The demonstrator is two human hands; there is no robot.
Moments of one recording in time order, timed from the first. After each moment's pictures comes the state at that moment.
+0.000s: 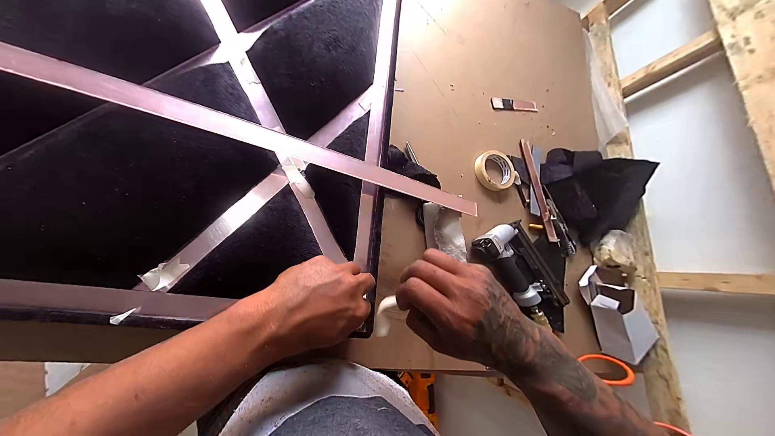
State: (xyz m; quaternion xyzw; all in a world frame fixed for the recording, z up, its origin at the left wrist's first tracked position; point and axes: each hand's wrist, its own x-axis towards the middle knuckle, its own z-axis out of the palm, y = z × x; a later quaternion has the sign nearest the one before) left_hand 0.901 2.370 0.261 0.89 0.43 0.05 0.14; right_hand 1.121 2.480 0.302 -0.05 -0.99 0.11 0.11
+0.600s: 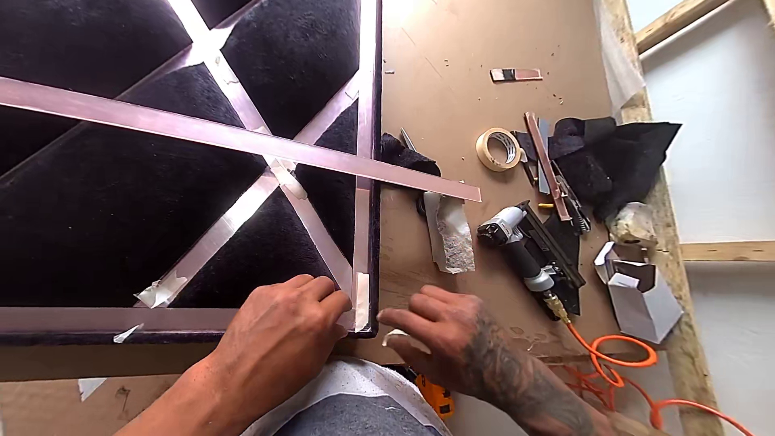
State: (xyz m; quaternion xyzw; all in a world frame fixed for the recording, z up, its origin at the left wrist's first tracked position) left_hand 0.895 2.324 0.262 0.77 0.61 0.16 0.12; right_hand 1.154 2.441 0.266 -0.15 -0.97 0.16 0.04
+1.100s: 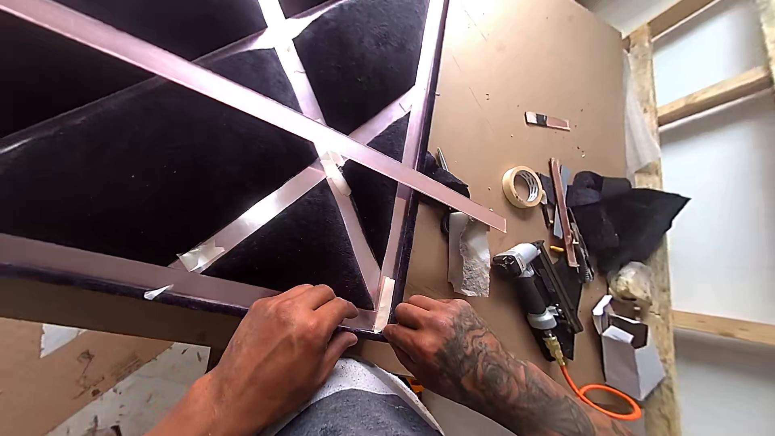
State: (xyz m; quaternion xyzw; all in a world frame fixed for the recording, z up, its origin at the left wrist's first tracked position) left_hand 0.895 2.279 0.242 0.65 0.69 0.27 0.14; right_hand 1.107 2.442 0.267 -0.02 -0.99 0.09 -0.06
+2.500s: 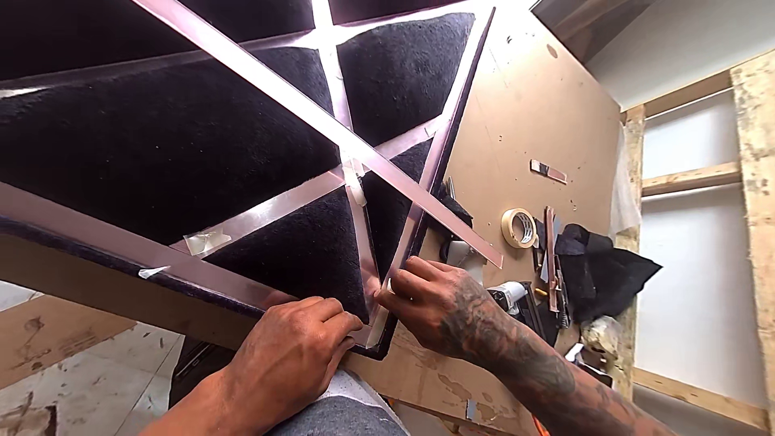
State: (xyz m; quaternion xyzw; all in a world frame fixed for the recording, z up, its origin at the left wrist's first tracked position) left_hand 0.917 2.279 0.216 0.62 0.70 0.32 0.15; right_hand 1.055 2.508 0.280 0.12 -0.99 0.06 -0.04
